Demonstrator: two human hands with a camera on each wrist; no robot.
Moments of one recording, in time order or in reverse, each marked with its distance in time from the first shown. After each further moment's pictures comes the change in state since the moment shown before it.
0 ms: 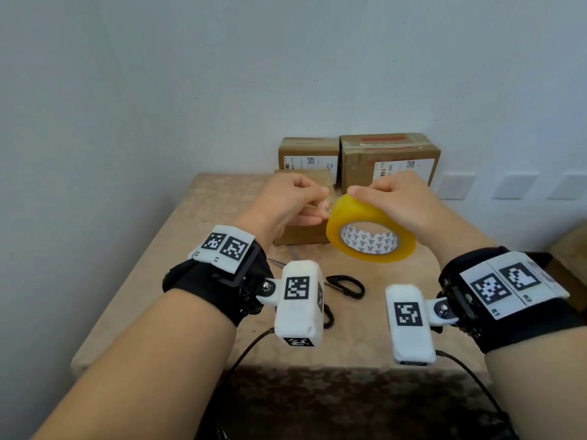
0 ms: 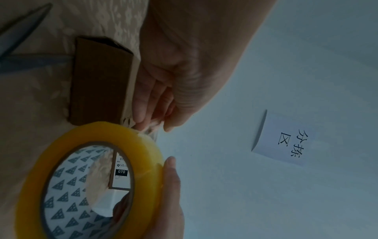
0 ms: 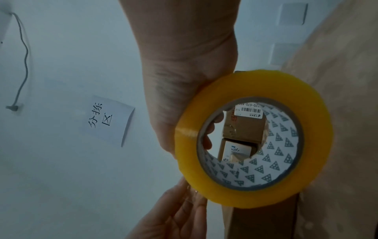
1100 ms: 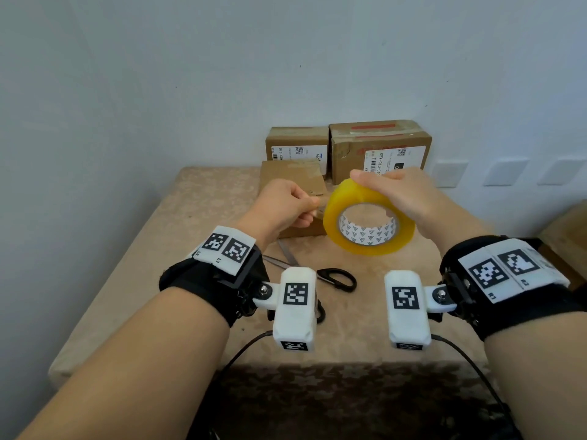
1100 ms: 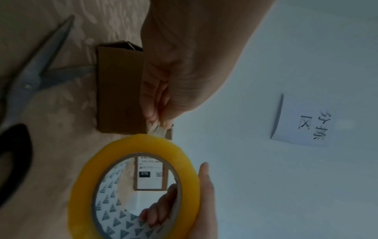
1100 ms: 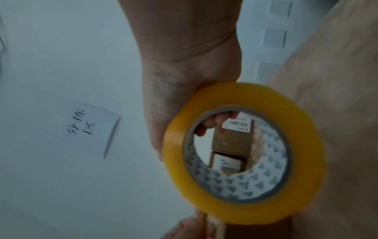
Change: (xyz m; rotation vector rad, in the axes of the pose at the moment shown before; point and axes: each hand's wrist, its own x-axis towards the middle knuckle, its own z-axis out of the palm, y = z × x) left_hand 0.011 -0.022 0.014 0.250 0.017 0.030; right_hand 0.006 0.023 -0.005 0.173 0.025 0.196
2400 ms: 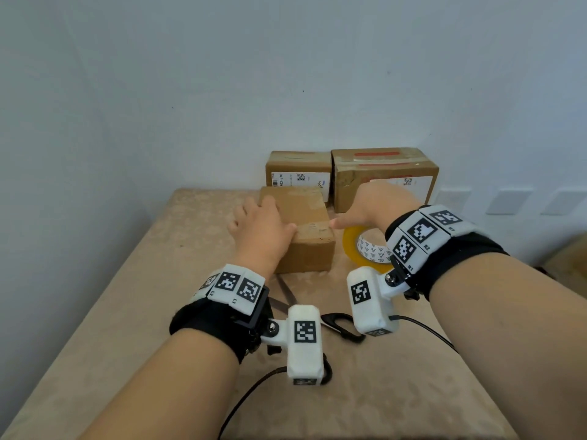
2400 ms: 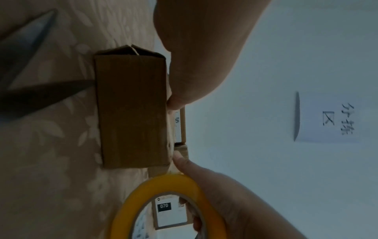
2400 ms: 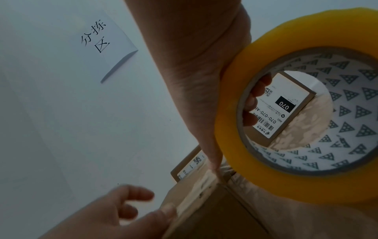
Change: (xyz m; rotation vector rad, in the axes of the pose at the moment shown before) left_hand 0.049 -0.030 -0.014 0.807 0.358 0.043; right_hand 0.090 -0.027 0.034 -1.043 -0.221 0.096
